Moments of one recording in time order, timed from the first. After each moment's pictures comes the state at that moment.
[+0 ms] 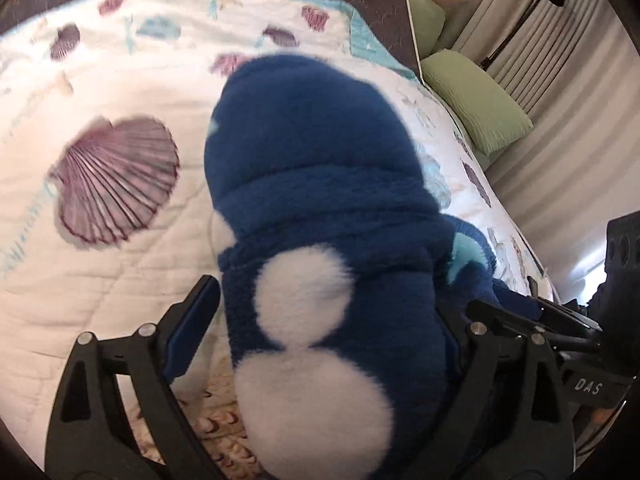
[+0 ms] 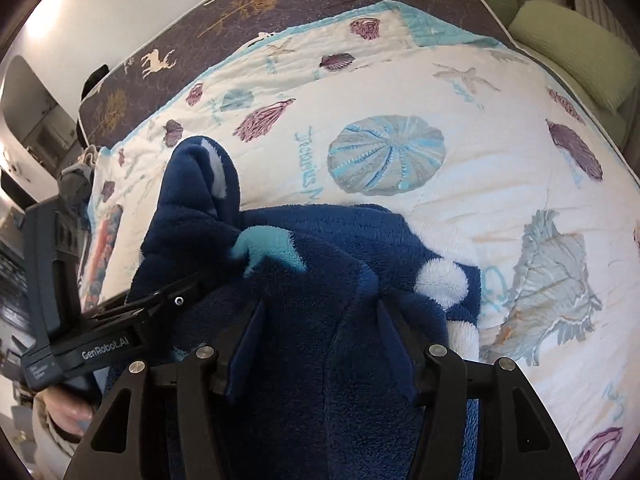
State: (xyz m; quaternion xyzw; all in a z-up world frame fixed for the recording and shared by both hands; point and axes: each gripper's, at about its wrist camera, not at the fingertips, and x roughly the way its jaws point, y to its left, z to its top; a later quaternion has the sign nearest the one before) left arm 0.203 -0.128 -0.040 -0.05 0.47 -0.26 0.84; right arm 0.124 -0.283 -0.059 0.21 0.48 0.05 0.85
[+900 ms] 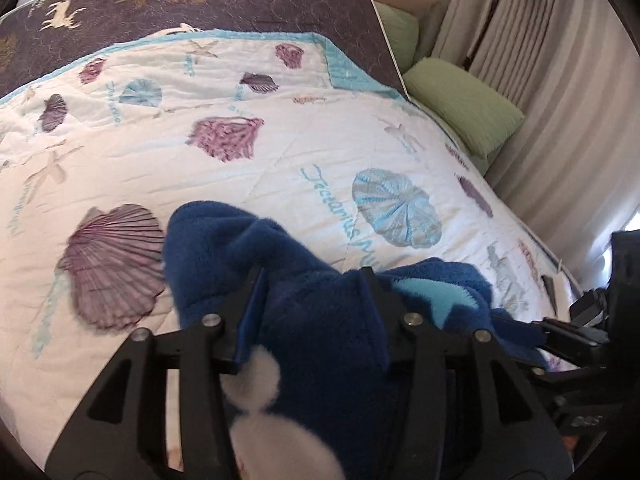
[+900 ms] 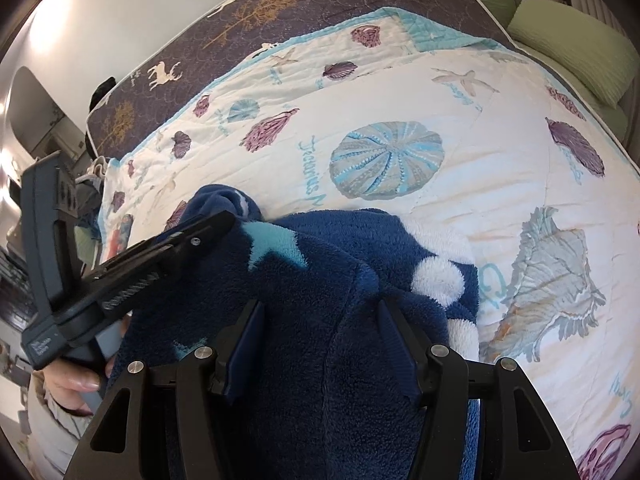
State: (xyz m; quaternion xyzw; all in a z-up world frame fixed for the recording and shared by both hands) left arm 0.220 -0.148 -0.010 -0.01 0.41 -0.27 0.87; right arm 0.120 -0.293 -0.056 0.23 0.46 0.06 0.85
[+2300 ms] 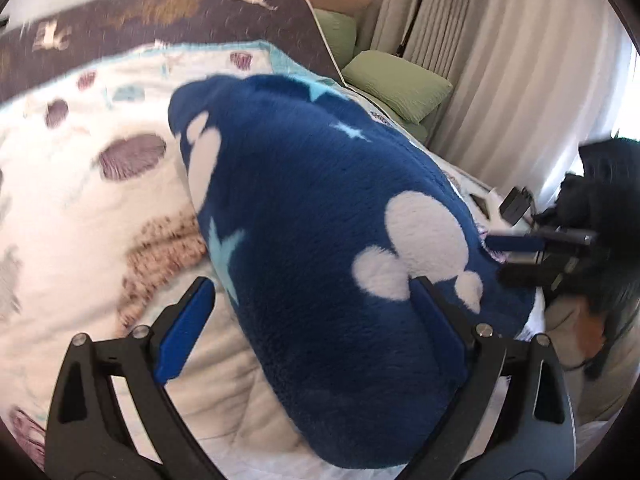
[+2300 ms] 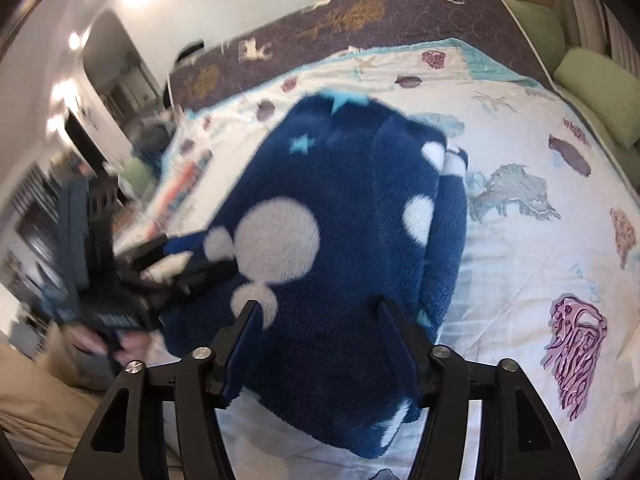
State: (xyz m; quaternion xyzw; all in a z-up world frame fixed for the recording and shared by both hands) left arm 0.040 -0.092 -0.019 0.04 0.37 -0.34 0.86; right arm -0.056 -0.279 -0.018 0.17 0.41 0.17 0.88
